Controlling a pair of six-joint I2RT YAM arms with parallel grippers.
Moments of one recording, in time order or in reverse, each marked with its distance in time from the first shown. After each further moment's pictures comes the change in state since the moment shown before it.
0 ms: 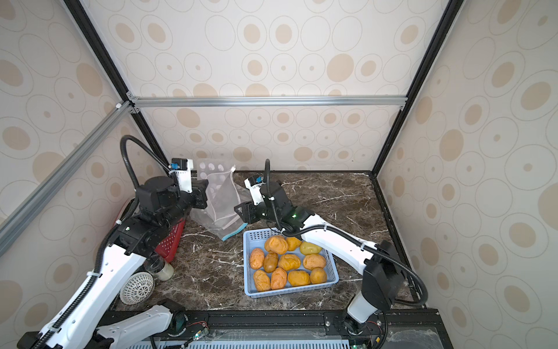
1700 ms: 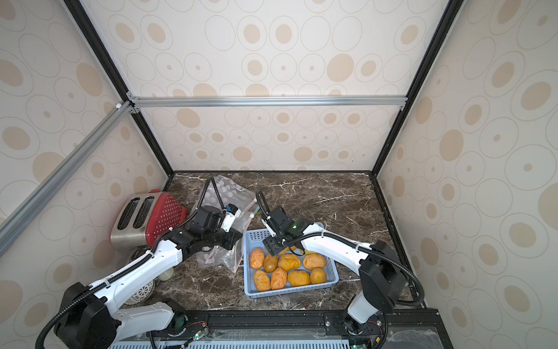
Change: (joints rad) left arm -0.108 0.137 -0.480 0.095 0.403 0.017; right arm 0.014 0.031 -0.177 -0.478 0.255 -0.234
